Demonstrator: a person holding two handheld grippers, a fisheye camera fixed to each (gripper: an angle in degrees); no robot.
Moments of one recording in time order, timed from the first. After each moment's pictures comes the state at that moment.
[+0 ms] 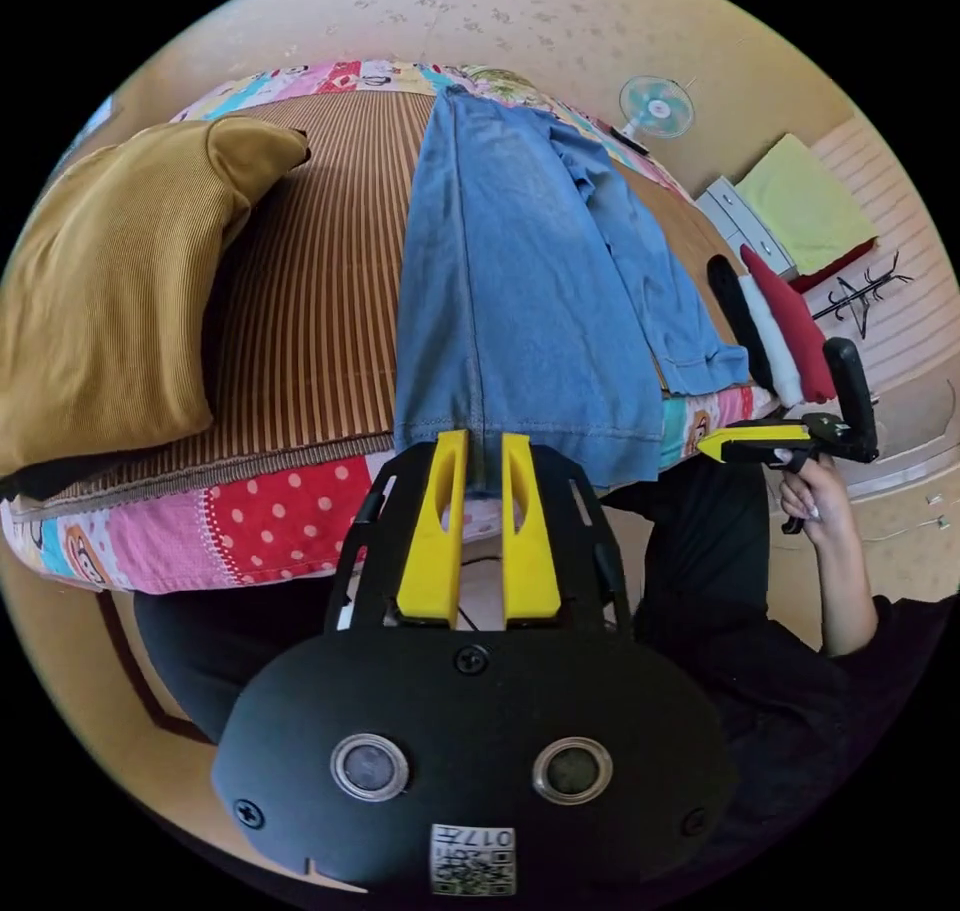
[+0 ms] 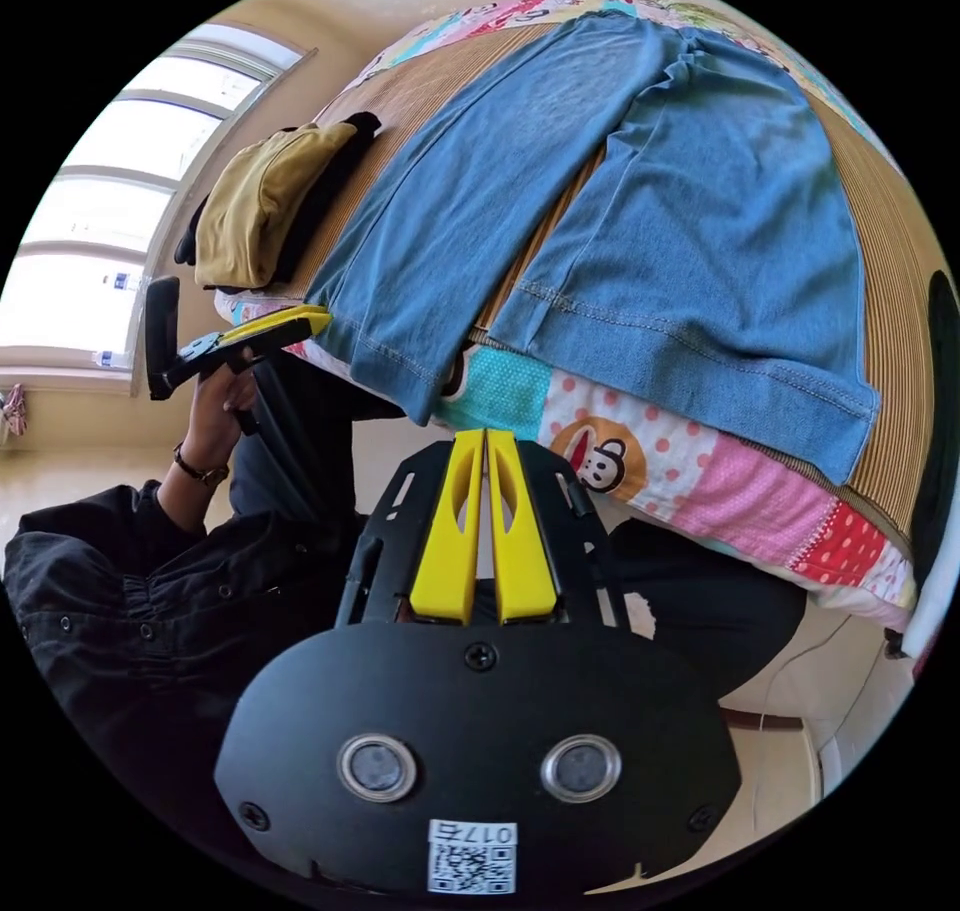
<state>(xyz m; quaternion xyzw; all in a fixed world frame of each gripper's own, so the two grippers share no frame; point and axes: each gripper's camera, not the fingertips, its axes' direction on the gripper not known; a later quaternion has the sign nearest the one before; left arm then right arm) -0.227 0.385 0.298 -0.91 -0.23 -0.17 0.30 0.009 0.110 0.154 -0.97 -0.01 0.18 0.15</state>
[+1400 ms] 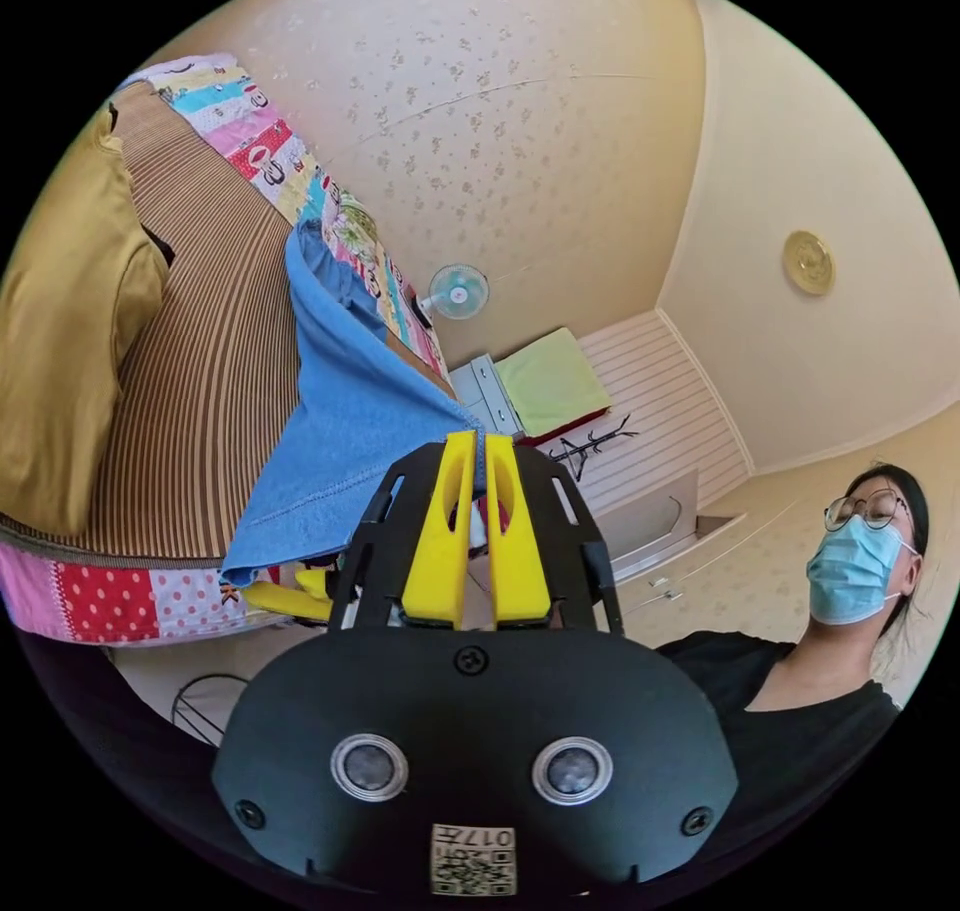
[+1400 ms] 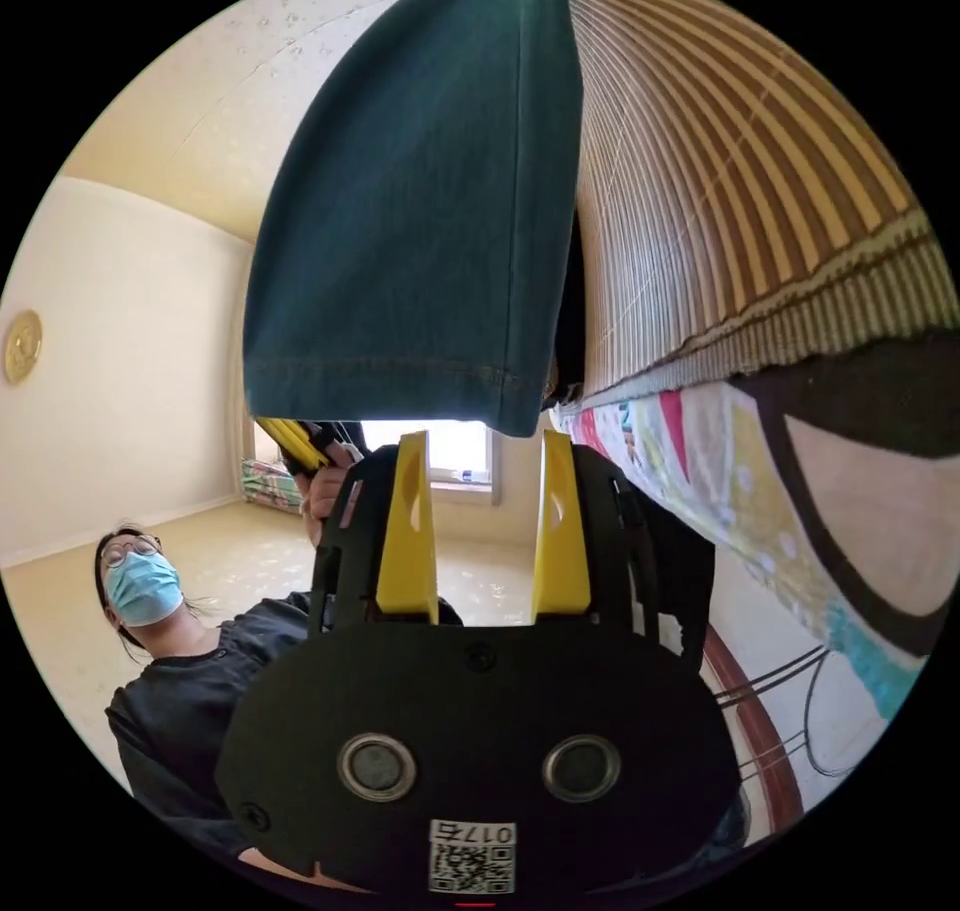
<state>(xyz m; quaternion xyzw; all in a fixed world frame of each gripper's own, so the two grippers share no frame) -0.320 0.233 0.392 -0.64 -0.17 -0.52 0.53 0.085 0.175 0.018 -0.64 -0.02 0.73 0.24</state>
